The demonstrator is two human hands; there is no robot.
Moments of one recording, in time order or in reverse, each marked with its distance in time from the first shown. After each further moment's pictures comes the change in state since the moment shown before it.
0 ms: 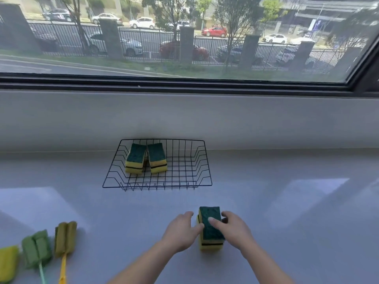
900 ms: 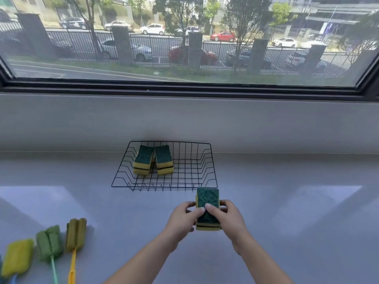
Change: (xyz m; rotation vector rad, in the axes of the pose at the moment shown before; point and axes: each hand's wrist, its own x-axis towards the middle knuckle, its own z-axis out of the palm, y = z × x) left_hand -0.017 0.015 -0.029 -0.781 0.081 -0.033; right_hand -0.007 -0.034 0.009 0.523 -0.003 -0.155
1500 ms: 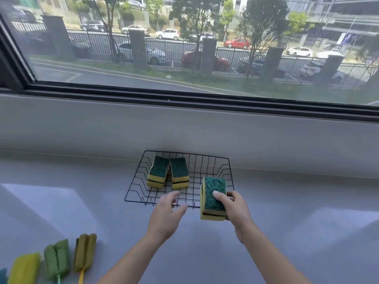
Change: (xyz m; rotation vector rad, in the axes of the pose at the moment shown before) left_hand 0.048 0.011 -0.102 0.384 0.353 0.274; right_hand 0.073 -0.066 0.044 0.036 0.002 -0.025
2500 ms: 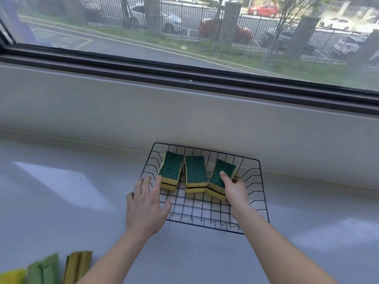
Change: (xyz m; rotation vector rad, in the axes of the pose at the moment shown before) left_hand 0.102 -0.096 -0.034 0.787 0.175 0.014; right_hand 0.173 0.010 0.090 -0.134 0.191 0.191
